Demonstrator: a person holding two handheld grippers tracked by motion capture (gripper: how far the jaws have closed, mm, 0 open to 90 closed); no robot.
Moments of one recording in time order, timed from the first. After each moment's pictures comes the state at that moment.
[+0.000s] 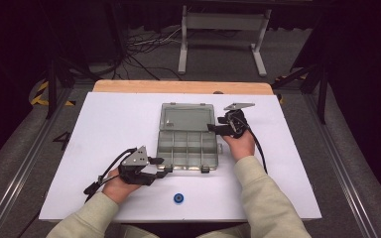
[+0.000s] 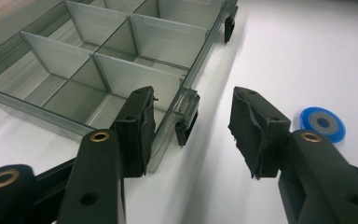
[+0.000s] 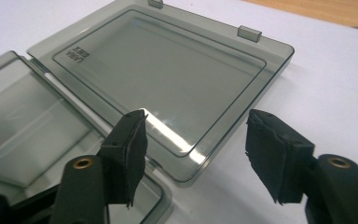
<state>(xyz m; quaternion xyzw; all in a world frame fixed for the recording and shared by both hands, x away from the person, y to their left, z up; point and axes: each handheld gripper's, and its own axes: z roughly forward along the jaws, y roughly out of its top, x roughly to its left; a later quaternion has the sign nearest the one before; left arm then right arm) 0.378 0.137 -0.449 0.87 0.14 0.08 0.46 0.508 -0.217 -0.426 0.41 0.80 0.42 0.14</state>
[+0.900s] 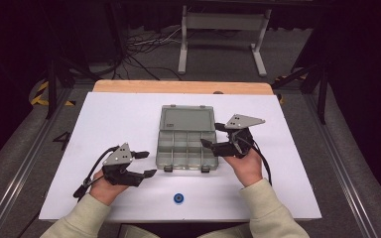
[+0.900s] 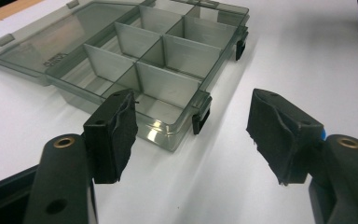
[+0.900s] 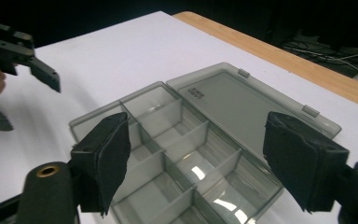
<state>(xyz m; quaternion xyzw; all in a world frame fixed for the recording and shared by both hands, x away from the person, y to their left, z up) 0.363 0.173 -0.426 0.85 0.19 0.11 0.49 0.402 -0.193 -0.362 0.29 0.81 0.48 0.18</state>
